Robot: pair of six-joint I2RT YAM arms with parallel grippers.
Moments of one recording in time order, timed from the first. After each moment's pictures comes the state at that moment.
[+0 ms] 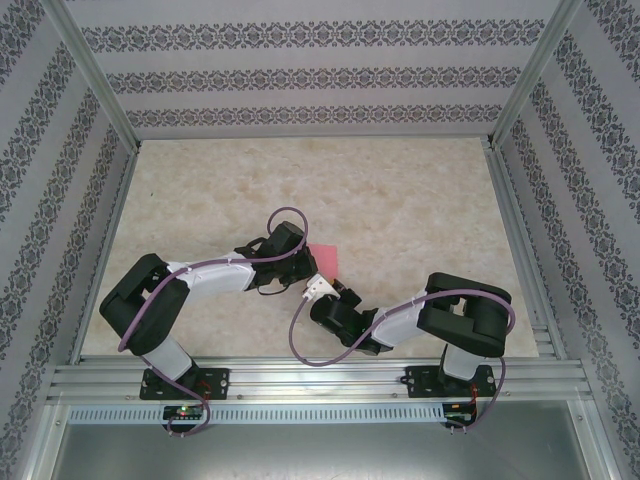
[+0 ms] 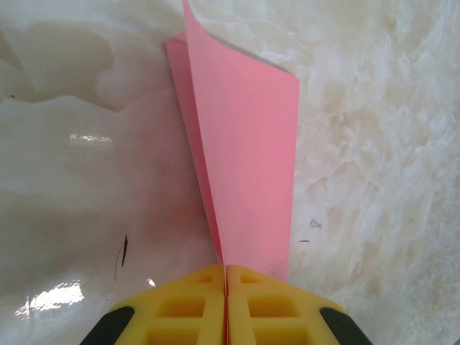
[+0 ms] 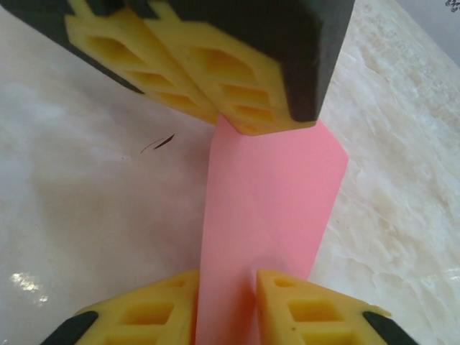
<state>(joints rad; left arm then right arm) -0.74 1.63 0.84 -0.10 0.16 -1.06 1.20 1.71 0.50 0.45 0.74 -0.02</state>
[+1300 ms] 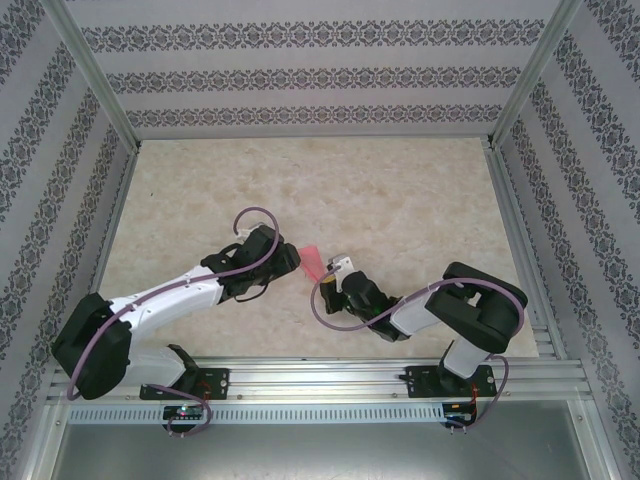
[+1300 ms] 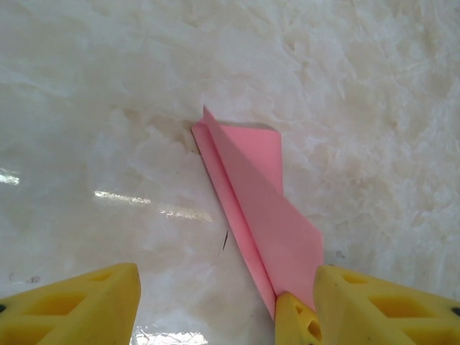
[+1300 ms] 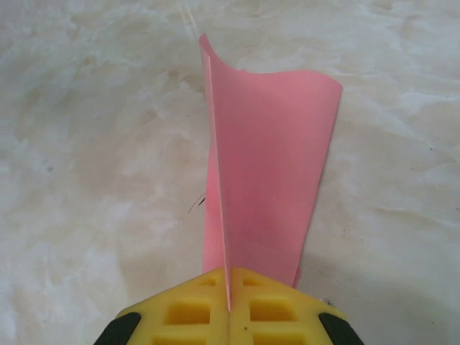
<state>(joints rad) -0.74 1.32 0.77 -0.32 -0.11 -1.09 0.93 1.66 0.36 0.77 0.14 0.39</state>
